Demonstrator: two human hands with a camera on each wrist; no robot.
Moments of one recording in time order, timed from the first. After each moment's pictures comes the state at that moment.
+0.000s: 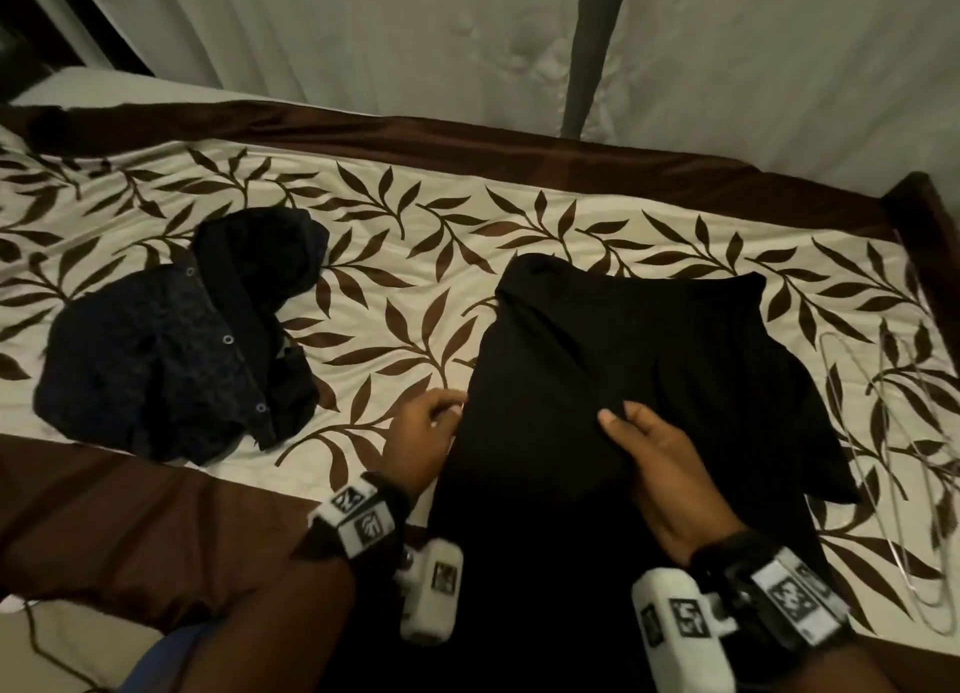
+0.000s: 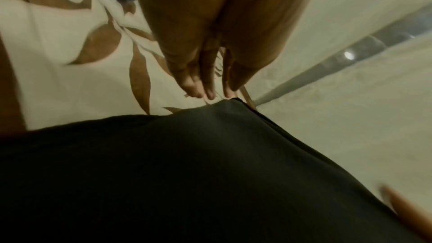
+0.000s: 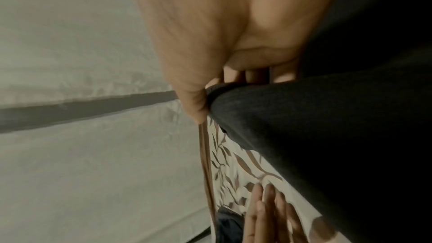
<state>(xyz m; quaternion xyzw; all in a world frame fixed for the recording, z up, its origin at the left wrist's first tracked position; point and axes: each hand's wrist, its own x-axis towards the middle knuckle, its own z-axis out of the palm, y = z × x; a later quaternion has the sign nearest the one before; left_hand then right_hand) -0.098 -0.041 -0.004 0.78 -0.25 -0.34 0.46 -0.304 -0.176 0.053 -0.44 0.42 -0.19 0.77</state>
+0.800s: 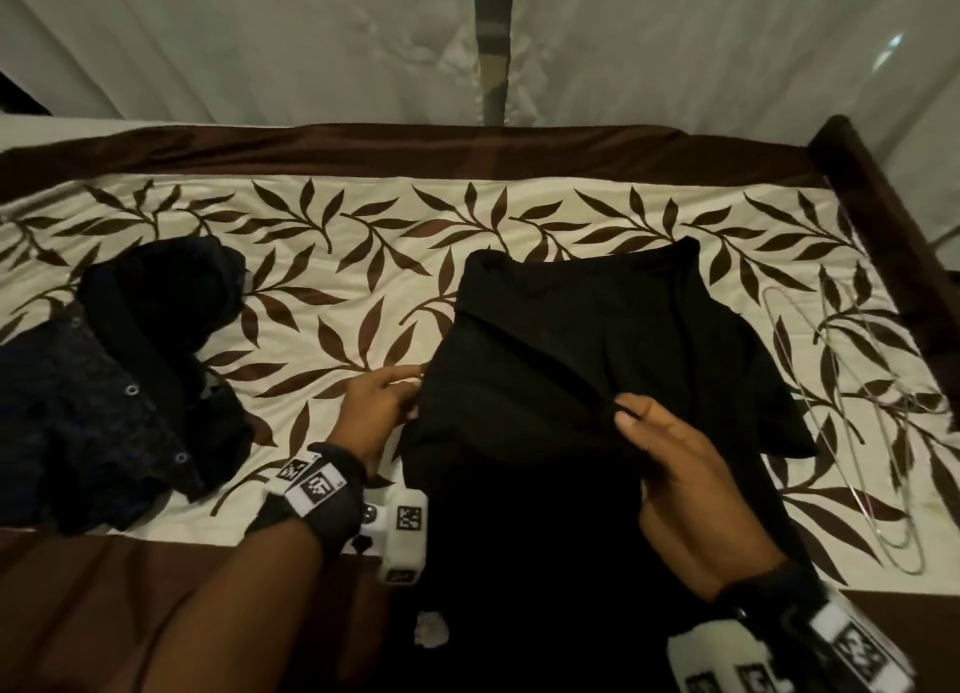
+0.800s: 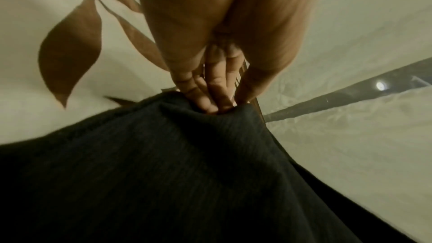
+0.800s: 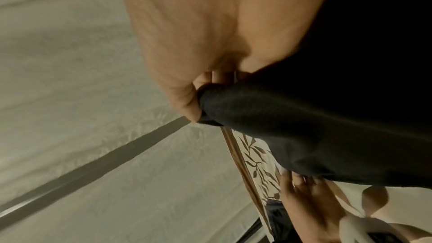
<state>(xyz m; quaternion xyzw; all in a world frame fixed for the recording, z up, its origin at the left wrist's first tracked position) -0.081 -0.101 -0.002 0.71 -0.13 -0.44 0.54 -0.350 -0.183 0.076 -0.31 0.38 -0.27 0.83</state>
